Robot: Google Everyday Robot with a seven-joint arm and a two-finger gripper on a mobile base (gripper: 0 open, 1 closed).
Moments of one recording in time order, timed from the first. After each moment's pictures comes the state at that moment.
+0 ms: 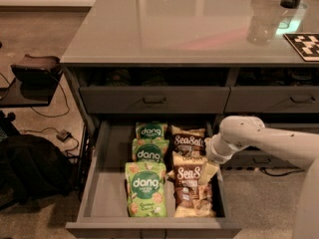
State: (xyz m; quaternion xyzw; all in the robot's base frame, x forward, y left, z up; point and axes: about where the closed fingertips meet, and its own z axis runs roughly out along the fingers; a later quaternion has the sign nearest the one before) arm 0.578 -0.181 0.479 -0.60 0.79 0.07 0.14
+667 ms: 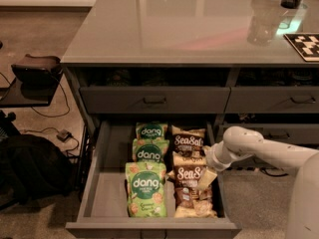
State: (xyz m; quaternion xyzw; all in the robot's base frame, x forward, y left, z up) arm 0.584 -0.180 0.415 -0.60 0.77 0.12 0.17
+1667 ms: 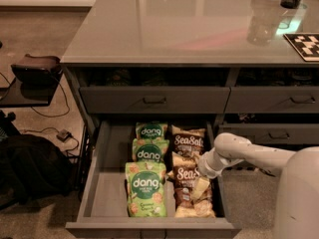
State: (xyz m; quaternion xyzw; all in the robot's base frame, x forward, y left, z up) arm 0.562 -0.145 0.375 -0.63 0.74 0.17 0.15
